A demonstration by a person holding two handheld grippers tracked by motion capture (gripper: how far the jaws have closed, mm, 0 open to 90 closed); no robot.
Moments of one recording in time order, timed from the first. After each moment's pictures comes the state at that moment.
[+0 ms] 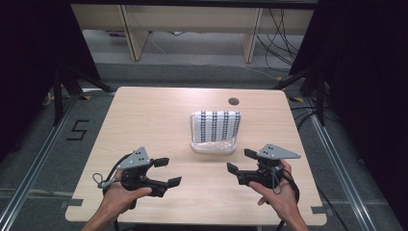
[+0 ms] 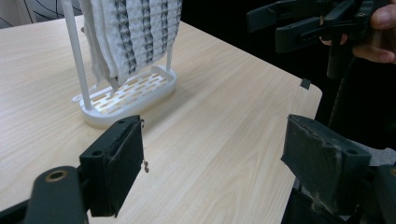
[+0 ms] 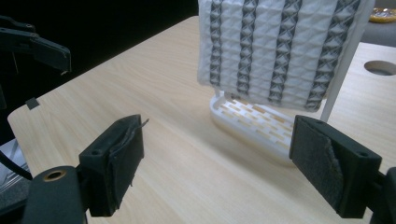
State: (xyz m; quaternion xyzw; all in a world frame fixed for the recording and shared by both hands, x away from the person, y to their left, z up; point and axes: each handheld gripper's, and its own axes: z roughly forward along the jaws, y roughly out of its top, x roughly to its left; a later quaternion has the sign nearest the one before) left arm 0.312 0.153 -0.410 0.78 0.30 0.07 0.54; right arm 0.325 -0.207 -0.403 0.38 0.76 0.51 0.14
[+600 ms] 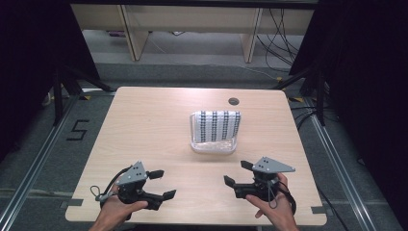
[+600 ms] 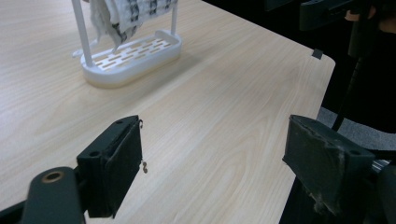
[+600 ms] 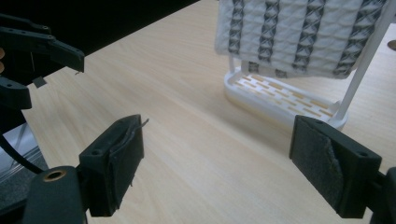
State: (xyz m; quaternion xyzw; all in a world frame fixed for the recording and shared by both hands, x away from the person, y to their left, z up) left arm 0.297 0.167 -0.449 0.79 0.30 0.07 0.52; right arm 0.307 -0.202 -0.428 0.37 0.77 0.50 0.13
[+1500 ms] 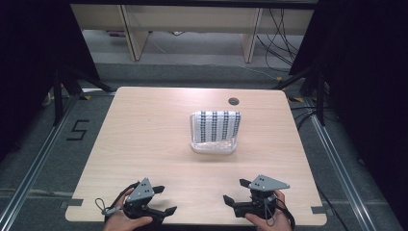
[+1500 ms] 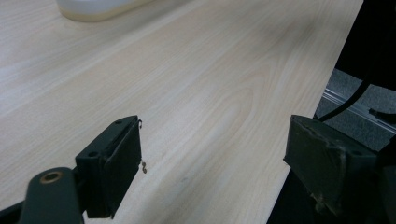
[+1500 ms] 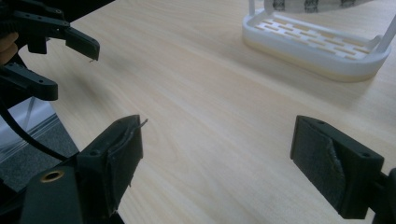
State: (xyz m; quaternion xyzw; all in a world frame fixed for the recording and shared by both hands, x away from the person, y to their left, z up) left arm 0.277 0.157 -0.495 0.82 0.30 0.07 0.47; right arm 0.278 -0.203 -0.466 0.38 0.79 0.47 0.09
